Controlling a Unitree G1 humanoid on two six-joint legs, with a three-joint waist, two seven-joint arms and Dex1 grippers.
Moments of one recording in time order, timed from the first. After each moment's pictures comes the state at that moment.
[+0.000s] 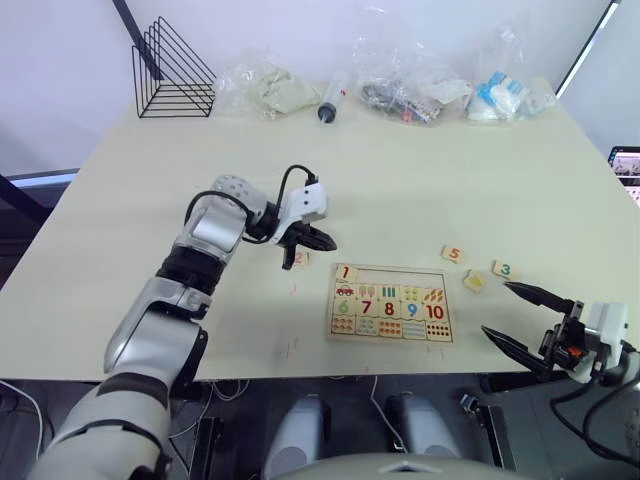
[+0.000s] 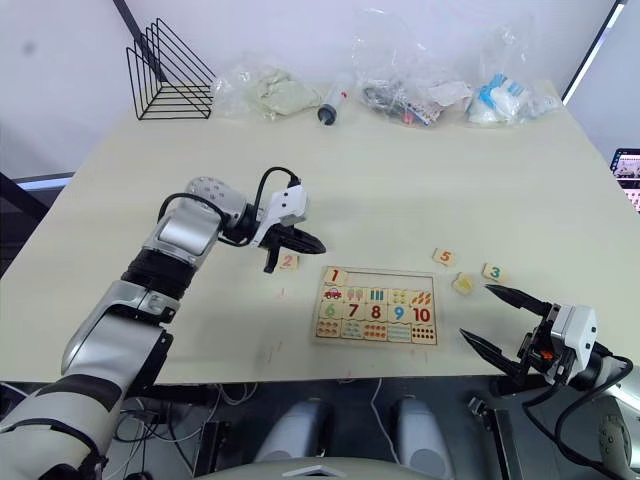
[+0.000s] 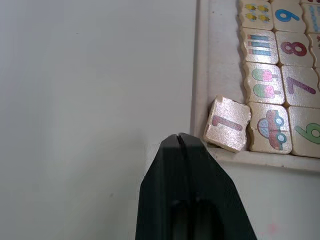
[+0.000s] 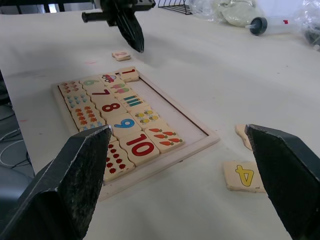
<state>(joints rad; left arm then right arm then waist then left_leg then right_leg) -0.88 0.54 -0.34 0.56 0.00 0.17 -1.41 0.28 -0.56 -0.32 -0.10 0.56 -0.18 1.20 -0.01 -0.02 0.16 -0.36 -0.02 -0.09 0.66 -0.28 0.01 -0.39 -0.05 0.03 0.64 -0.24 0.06</state>
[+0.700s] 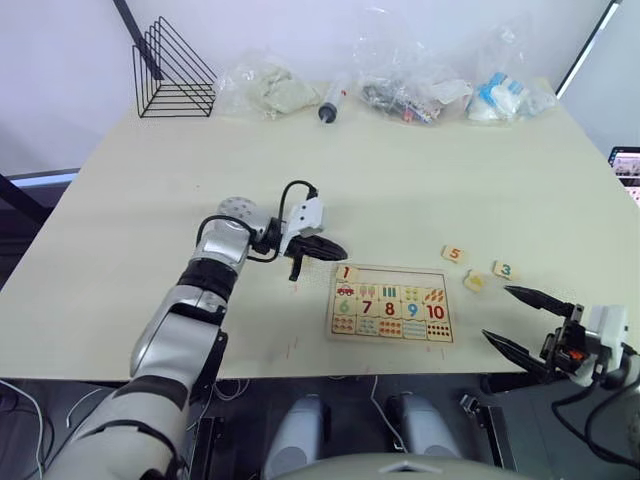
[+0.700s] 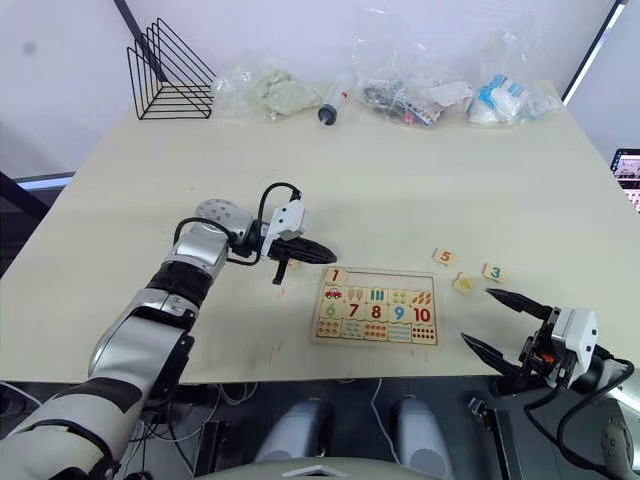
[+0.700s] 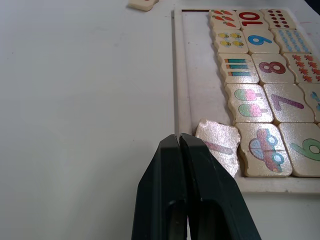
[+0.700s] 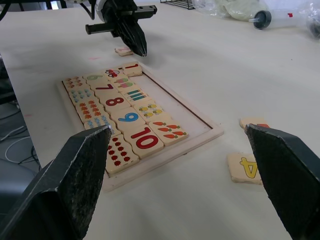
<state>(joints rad) -0.89 0.44 -0.26 0.81 -0.04 -0.14 -1.50 0.29 -0.56 -0.32 -0.10 0.56 -0.18 1.21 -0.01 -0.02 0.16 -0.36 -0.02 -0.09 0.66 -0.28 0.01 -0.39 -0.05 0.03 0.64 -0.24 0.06</state>
